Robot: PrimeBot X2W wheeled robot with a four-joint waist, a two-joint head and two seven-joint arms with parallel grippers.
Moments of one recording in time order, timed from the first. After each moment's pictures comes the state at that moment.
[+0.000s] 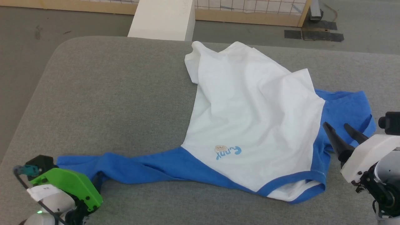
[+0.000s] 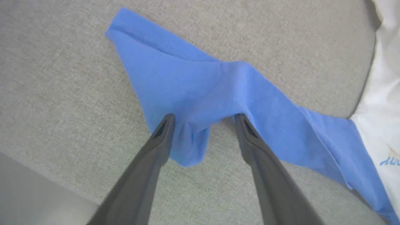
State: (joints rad) left arm 0.00 0.30 -0.01 -0.06 -0.67 0.33 0.62; right arm -0.14 -0.18 -0.14 -0.05 0.47 0.13 0.55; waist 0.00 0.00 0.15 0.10
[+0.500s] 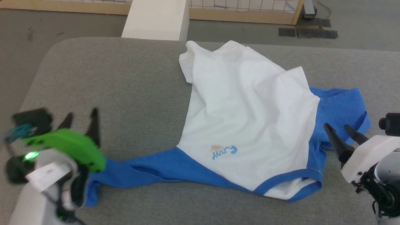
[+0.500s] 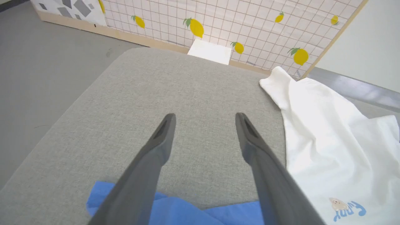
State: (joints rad) left arm -0.14 0.37 -0.08 -0.23 -0.53 0.25 0.41; right arm -0.14 -0.18 -0.14 -0.03 0.46 0.13 0.55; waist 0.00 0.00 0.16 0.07
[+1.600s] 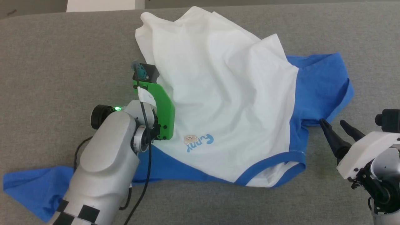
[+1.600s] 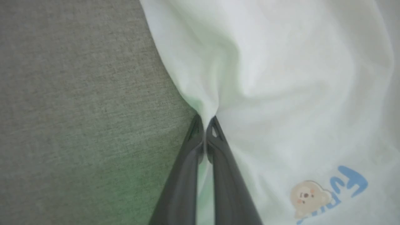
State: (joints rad) left arm -0.70 0.18 -0.45 0.47 -0.49 0.07 0.74; right arm -0.16 -0.17 -0.12 -0.02 0.48 0.13 0.52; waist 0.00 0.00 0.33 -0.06
